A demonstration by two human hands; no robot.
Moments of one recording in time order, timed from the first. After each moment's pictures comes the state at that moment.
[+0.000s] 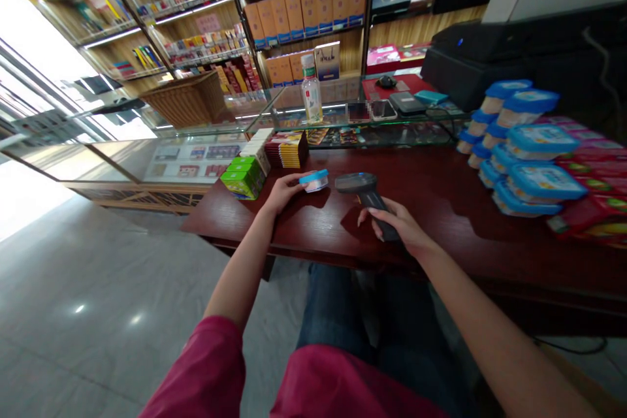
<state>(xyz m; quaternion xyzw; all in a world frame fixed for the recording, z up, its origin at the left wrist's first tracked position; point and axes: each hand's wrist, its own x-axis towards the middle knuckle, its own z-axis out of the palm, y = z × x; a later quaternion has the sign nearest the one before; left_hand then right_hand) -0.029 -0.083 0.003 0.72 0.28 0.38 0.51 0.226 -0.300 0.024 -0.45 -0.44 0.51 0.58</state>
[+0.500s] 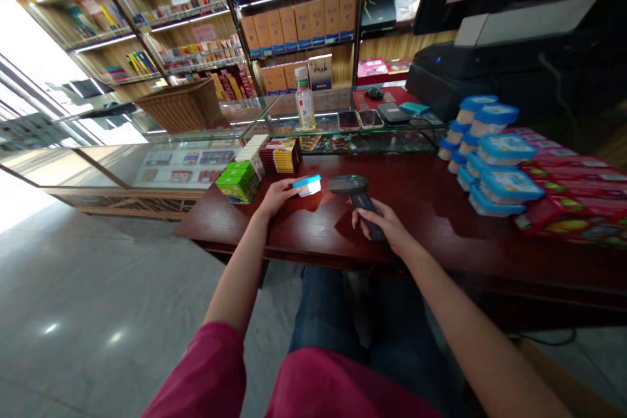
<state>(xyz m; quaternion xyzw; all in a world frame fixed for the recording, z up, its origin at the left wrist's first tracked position) -0.027 -0.084 0.005 0.71 0.32 0.37 0.49 0.225 -0.298 0.018 -0.44 -0.45 0.49 0.60</state>
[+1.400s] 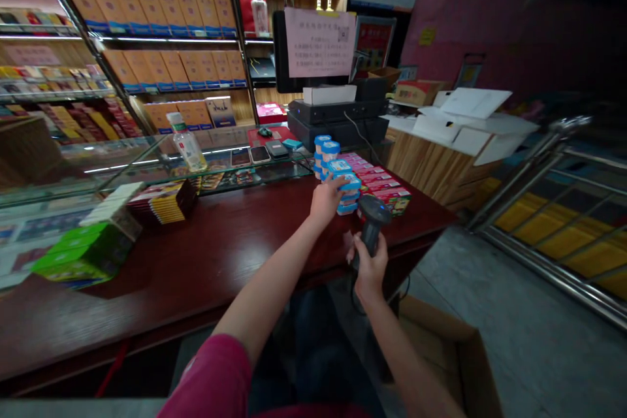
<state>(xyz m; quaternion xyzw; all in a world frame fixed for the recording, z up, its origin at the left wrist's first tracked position) 0.340 -0.275 0.069 0.87 0.10 0.36 0.31 0.300 -0.444 0.007 -0.53 -0.12 0.06 0.84</state>
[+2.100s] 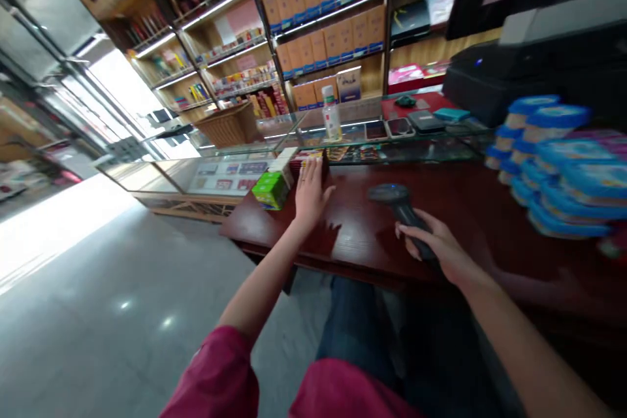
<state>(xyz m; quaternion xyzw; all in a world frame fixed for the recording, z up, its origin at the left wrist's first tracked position) 0.004 -0.143 0.068 0.85 0.38 0.37 -0.03 0.235 -0.329 0.038 -0.48 -0.39 0.48 0.62</state>
